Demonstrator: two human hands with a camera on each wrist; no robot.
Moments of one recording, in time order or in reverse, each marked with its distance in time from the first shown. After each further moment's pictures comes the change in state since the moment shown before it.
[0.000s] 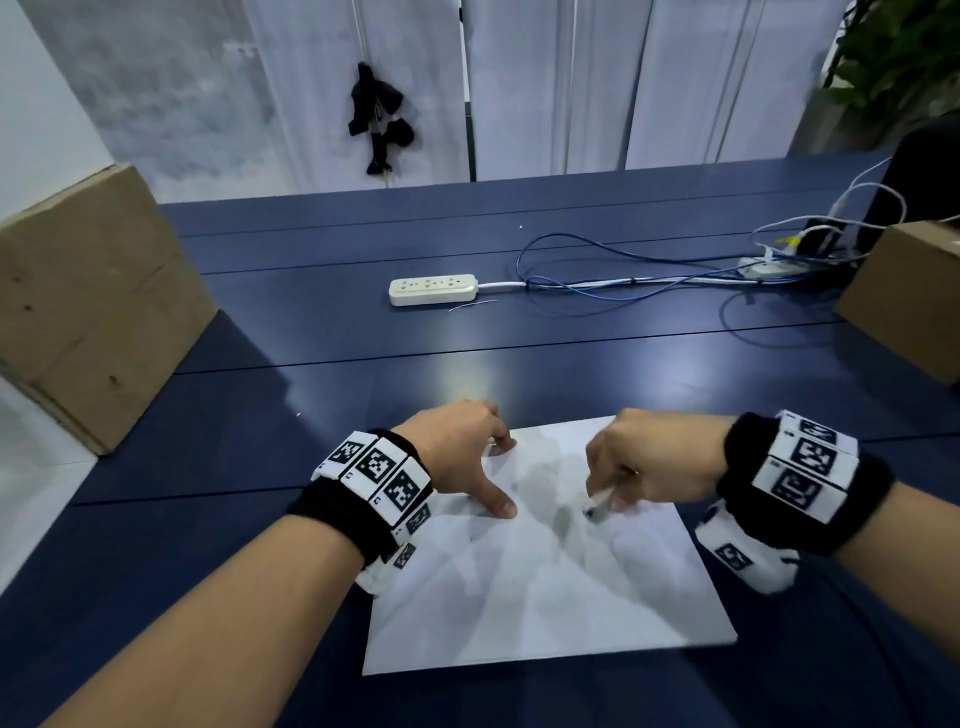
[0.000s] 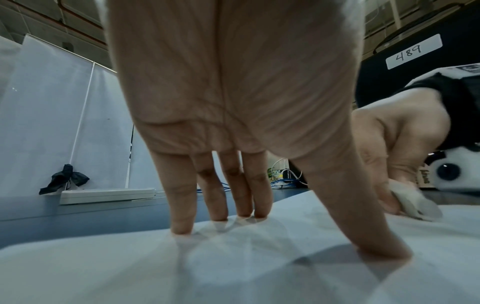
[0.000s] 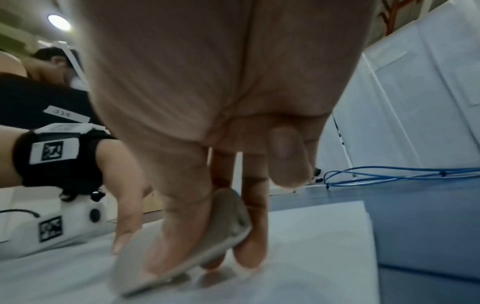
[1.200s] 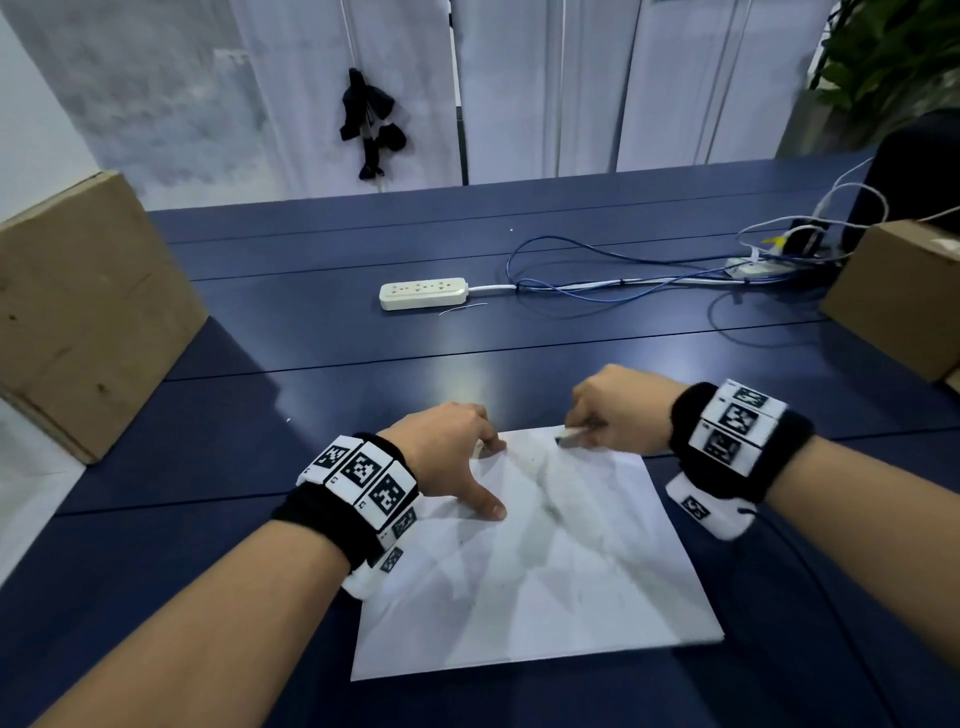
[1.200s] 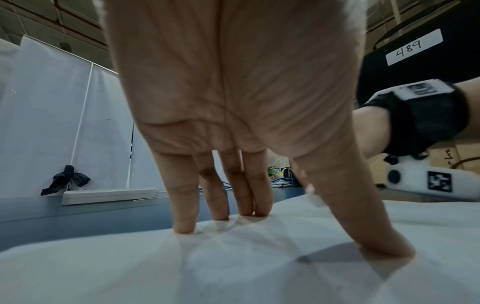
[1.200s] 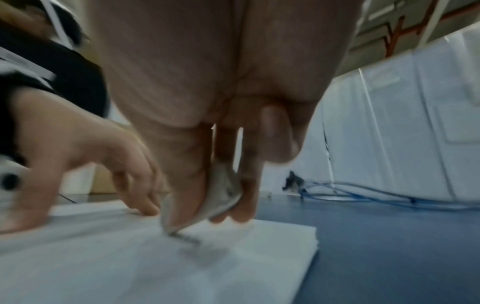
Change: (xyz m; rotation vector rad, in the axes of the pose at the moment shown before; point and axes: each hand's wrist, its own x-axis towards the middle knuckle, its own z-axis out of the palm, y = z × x) left_hand 0.002 -0.002 0.002 -0.007 0.009 0.004; right_hand 0.024 0.025 -0.011 -0.094 0.303 0.110
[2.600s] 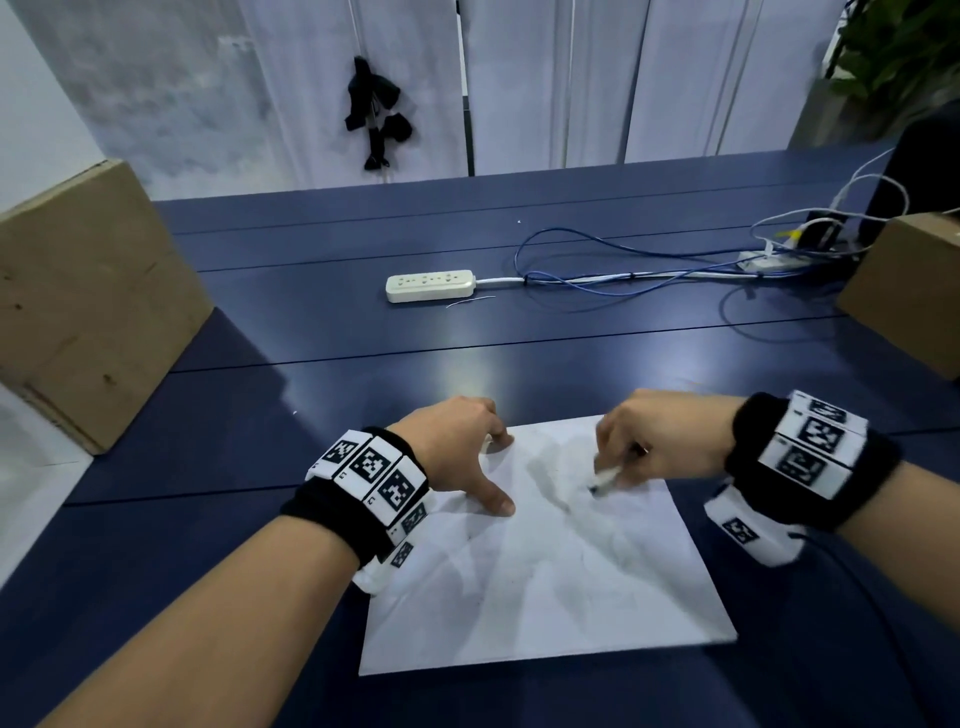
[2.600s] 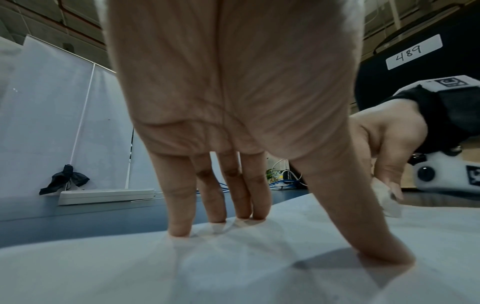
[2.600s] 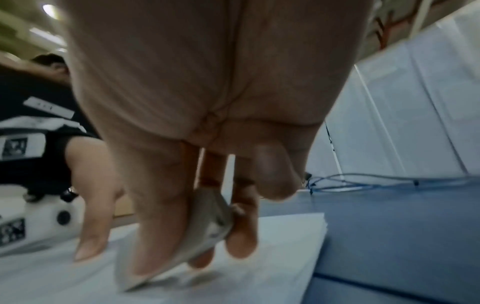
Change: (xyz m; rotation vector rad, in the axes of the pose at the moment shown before) left_hand 0.000 0.001 -0.002 0.006 -0.011 0.003; right_hand -0.027 -0.002 -0.003 0.126 -0.176 -0.168
